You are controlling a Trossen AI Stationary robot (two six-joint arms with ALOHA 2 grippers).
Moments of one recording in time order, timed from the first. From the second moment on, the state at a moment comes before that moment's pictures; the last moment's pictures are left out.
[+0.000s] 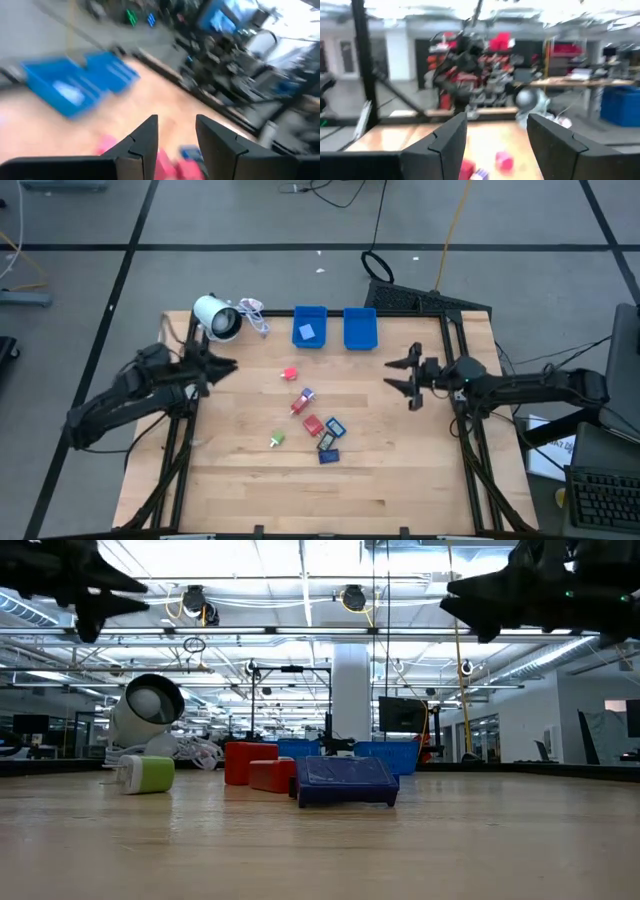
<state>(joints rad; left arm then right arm) 0.47 0.11 0.37 -0.38 0.24 -0.45 -0.19 0.74 0.14 0.80 -0.12 0.02</state>
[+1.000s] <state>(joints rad) 0.02 1.32 0.64 -0.09 -0.26 -0.56 -0.04 1.04 0.14 0.79 -0.11 -0.04</state>
